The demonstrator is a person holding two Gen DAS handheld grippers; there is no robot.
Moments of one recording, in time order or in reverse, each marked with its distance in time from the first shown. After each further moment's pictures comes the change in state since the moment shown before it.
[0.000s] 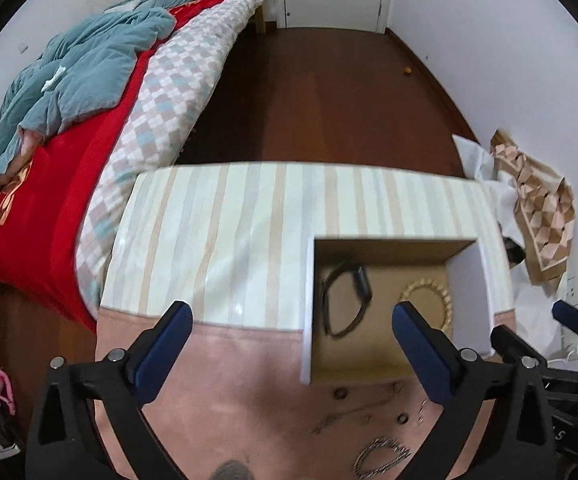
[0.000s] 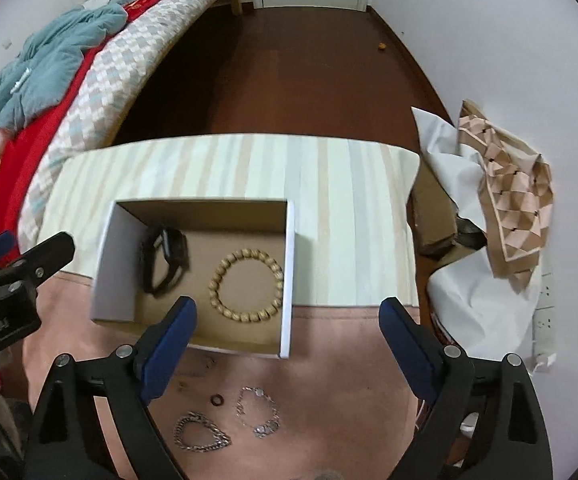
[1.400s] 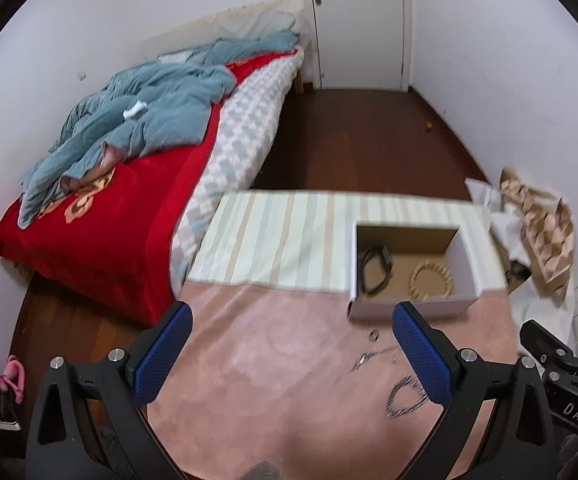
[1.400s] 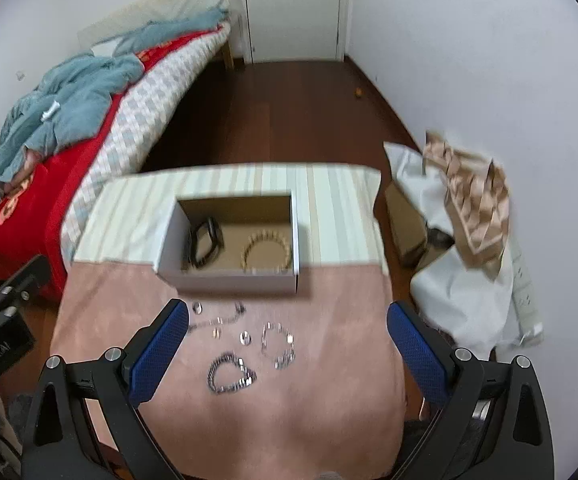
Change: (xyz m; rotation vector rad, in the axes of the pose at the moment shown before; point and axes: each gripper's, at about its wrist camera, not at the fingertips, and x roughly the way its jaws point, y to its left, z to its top) left arm -0.117 0.025 -0.101 -0.046 -0.229 0.123; right arm -0.124 0.016 -0.103 0.058 -0.186 -0.016
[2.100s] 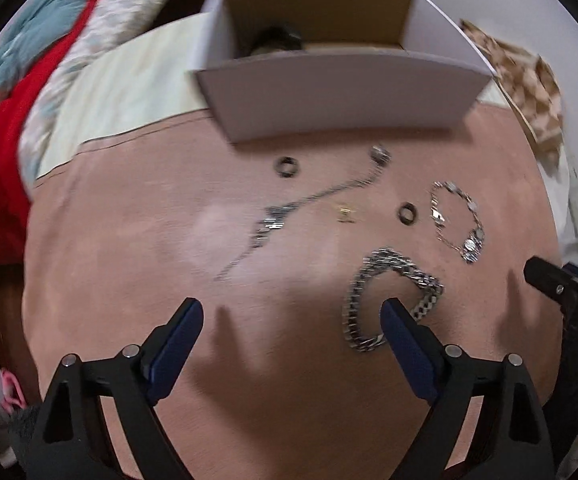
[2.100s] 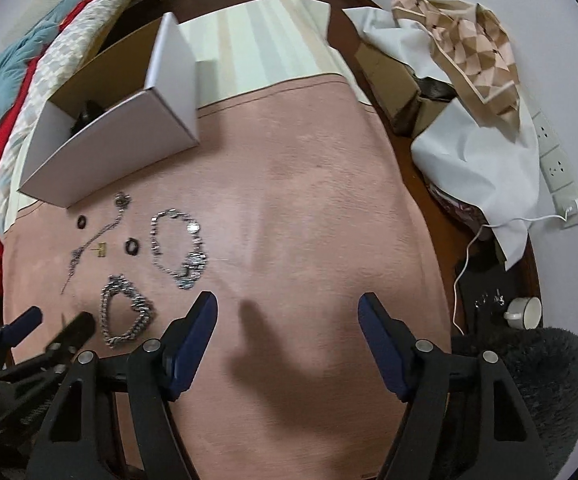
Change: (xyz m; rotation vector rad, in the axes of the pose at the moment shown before) left arm 0.138 -0.098 -0.100 0.212 0.403 -0.182; right arm 0.144 -0.081 -0.093 0.226 0.322 0.004
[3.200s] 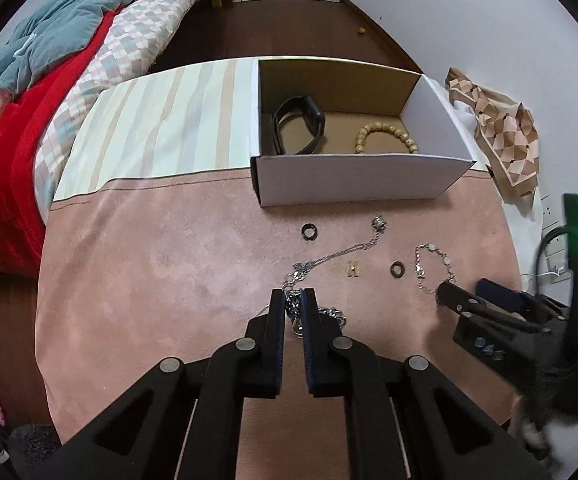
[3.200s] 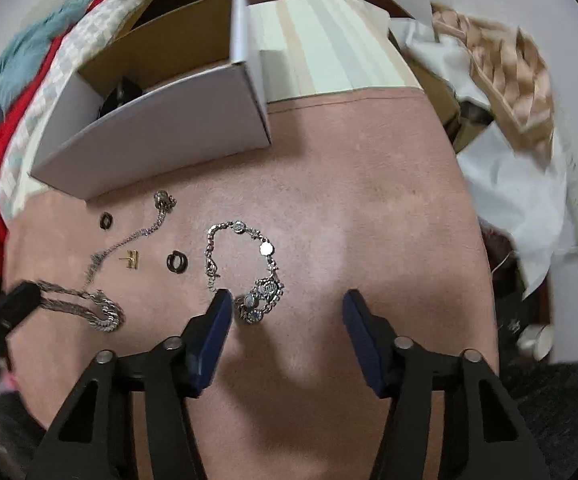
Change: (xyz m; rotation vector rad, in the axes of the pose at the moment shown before) left arm -0.045 0.046 0.012 -0.060 -0.136 -0.096; right arm 0.025 0.058 0.011 -0.123 -0.037 0.008
